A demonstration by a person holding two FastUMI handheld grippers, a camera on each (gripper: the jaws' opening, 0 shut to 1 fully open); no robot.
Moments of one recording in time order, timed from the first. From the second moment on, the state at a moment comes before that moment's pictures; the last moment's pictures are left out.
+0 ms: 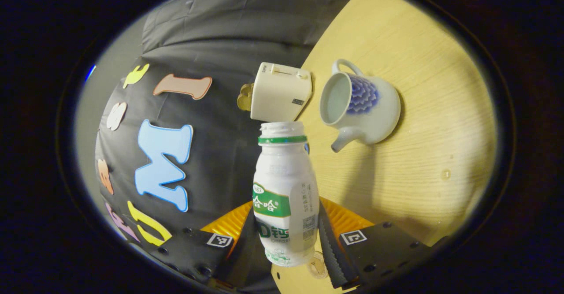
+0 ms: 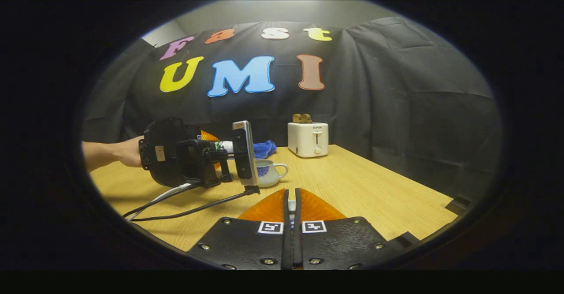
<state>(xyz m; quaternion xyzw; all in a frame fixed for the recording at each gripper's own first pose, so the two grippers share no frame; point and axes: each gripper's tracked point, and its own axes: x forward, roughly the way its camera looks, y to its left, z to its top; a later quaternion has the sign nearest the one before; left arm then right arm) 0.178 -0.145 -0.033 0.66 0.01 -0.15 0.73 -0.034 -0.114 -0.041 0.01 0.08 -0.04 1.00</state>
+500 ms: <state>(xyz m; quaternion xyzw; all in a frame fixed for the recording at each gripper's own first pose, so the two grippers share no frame) 0.170 -0.152 -0.027 0.71 0.01 -0.17 0.69 -0.035 -0.121 -0.043 0.01 0.08 -0.05 1.00</state>
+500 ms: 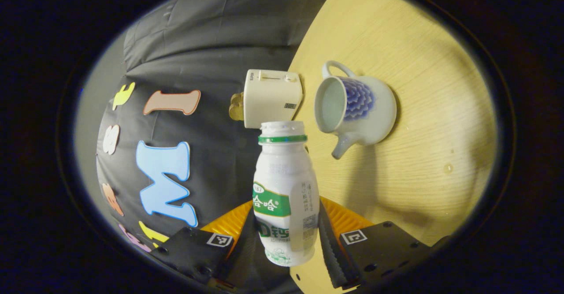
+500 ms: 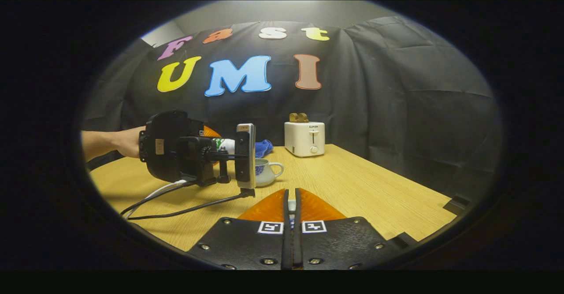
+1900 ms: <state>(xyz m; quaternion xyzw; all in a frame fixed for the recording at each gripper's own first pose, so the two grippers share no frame) 0.174 -0.155 -0.012 0.78 0.01 -0.16 0.60 -0.036 -0.135 -0.041 0.02 0.07 -0.06 1.00</state>
